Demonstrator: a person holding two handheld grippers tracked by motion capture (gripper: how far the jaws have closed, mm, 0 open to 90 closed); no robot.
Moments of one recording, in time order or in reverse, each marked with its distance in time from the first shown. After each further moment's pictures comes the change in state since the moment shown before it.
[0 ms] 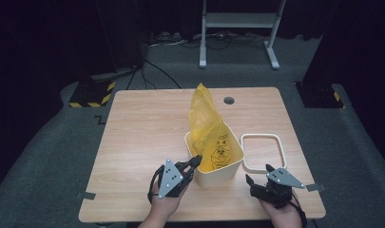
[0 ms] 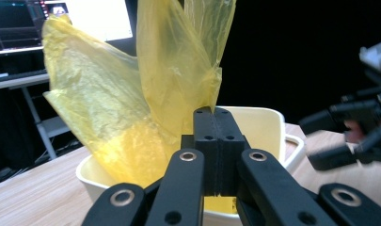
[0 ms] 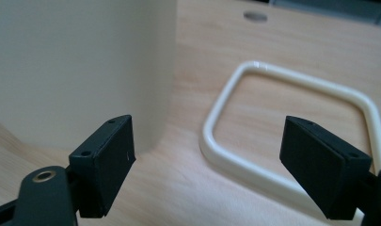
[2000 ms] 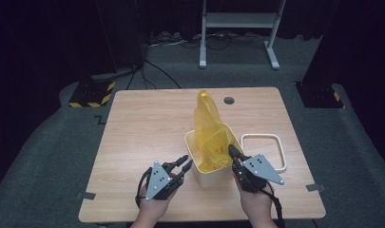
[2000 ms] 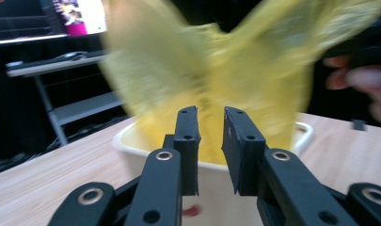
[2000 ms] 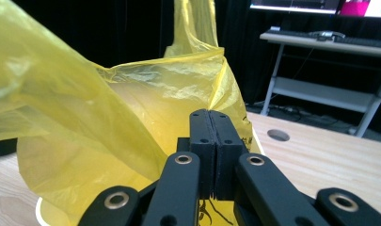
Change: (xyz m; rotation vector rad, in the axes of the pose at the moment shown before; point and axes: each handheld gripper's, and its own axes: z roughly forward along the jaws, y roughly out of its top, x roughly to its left) left arm 0.025 -0.003 -0.026 0.041 0.053 -0.029; right arm 0.073 0.085 0.001 -0.313 -0.002 -0.017
